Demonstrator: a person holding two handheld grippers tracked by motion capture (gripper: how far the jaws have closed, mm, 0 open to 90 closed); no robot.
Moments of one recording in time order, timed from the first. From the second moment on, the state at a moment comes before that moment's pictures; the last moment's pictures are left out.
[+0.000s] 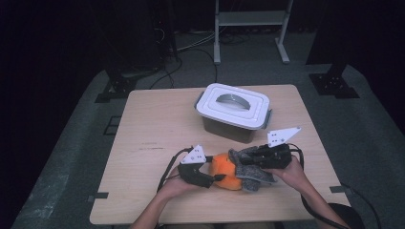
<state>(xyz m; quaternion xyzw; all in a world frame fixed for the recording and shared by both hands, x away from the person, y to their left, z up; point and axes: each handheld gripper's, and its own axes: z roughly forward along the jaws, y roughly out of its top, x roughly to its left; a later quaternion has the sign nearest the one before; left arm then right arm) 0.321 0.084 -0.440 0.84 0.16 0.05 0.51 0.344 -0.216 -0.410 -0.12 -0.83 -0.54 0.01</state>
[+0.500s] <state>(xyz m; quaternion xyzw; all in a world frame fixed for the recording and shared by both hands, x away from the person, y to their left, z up) 0.319 0.080 -0.429 0.86 0.16 0.08 0.47 0.343 -0.215 -0.399 -0.11 -0.83 -0.55 0.00</state>
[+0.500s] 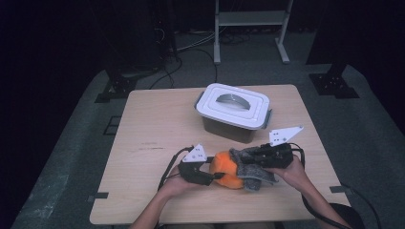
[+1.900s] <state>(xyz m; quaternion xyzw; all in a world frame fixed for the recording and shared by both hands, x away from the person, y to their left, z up) 0.317 0.090 -0.412 0.86 0.18 0.10 0.47 0.342 -0.200 -0.413 -0.13 -0.82 -0.56 0.01</state>
